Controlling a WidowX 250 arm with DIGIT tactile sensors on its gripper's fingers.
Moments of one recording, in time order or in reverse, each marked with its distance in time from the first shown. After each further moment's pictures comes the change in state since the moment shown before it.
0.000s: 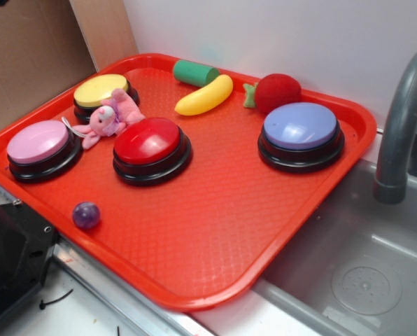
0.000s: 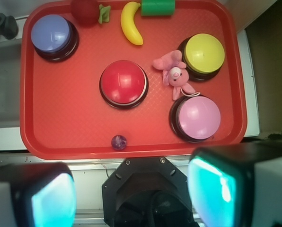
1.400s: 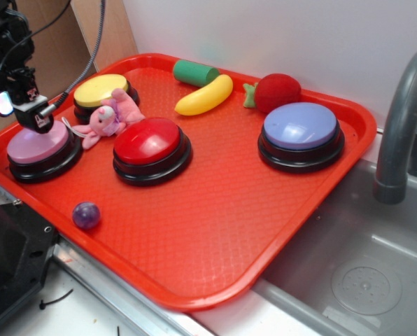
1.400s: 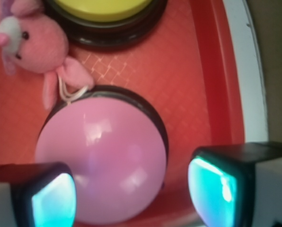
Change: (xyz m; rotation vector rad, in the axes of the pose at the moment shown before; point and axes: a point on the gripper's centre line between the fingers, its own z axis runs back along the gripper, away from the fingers) arm 0.015 0.141 -0.172 0.074 0.115 0.141
